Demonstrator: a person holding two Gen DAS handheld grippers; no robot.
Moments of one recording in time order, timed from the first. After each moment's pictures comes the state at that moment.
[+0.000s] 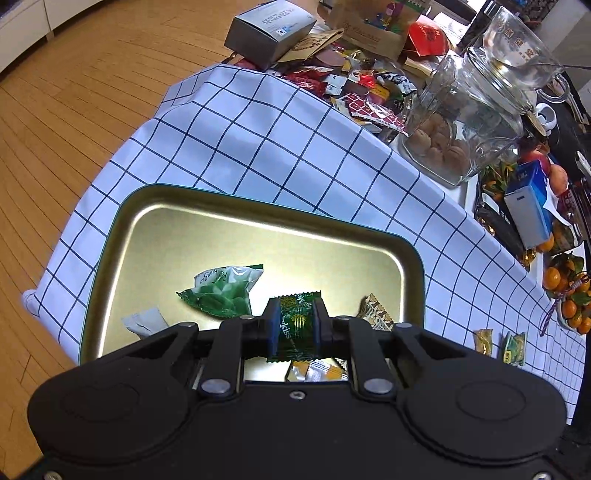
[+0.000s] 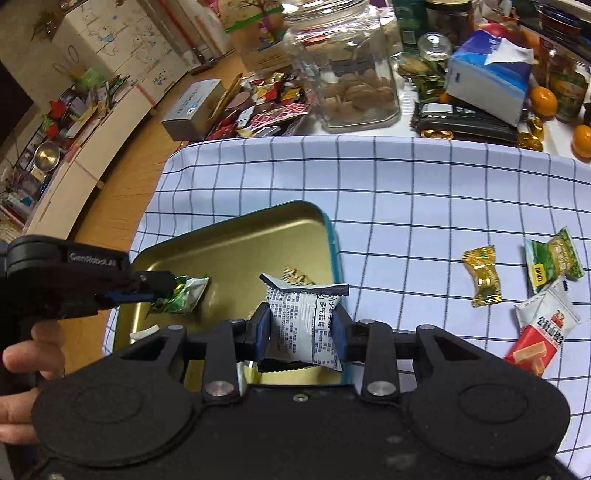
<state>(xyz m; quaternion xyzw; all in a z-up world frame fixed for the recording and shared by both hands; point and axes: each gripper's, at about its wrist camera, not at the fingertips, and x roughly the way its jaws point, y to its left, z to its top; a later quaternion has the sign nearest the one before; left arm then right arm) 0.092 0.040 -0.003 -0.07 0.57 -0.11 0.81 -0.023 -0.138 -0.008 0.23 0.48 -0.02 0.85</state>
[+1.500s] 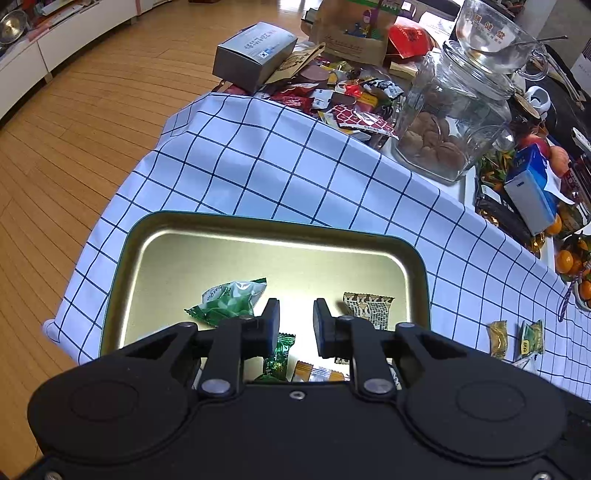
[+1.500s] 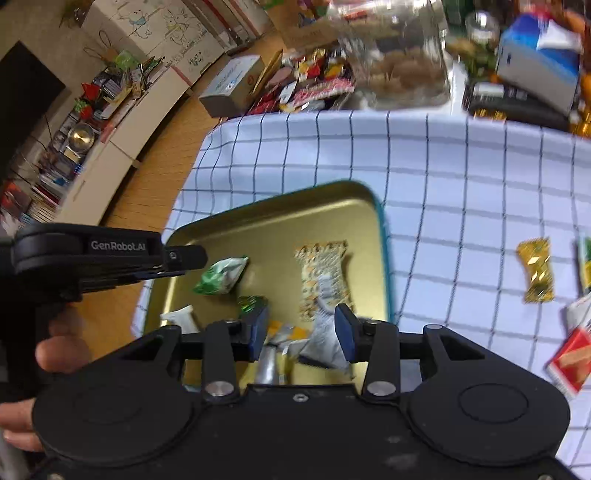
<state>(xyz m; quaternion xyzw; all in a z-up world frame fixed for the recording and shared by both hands) 0.081 0.026 0.008 -0.01 0.54 -0.11 0.83 -0.017 -0.126 -0.013 0.21 0.47 0.02 0.86</state>
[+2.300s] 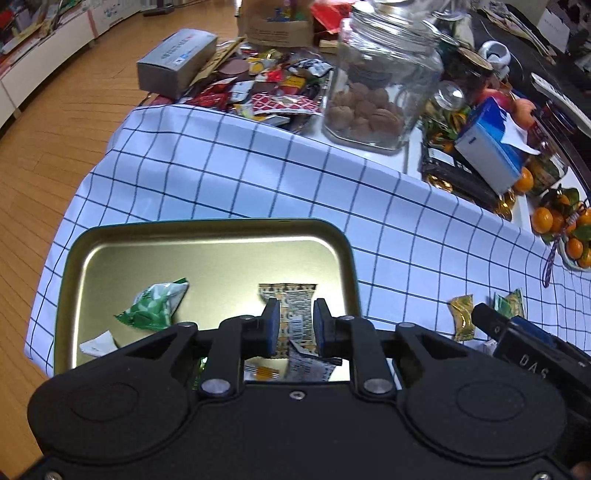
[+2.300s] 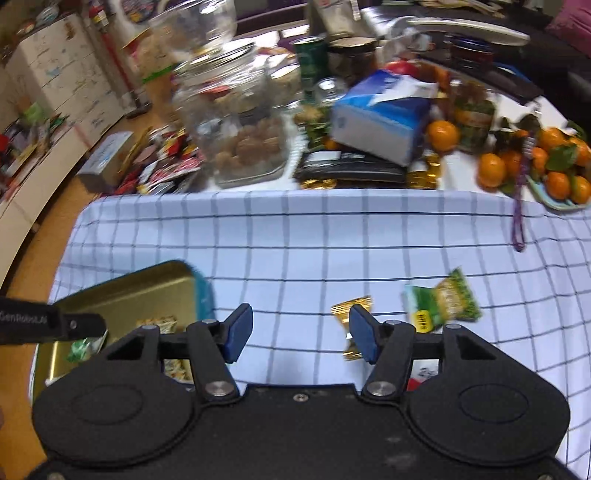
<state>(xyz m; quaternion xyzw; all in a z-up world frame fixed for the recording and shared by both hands) 0.061 -0.053 0.007 0.05 0.54 -0.15 0.83 -0.049 -0.216 -0.021 0.21 0.42 -0.18 0.86</state>
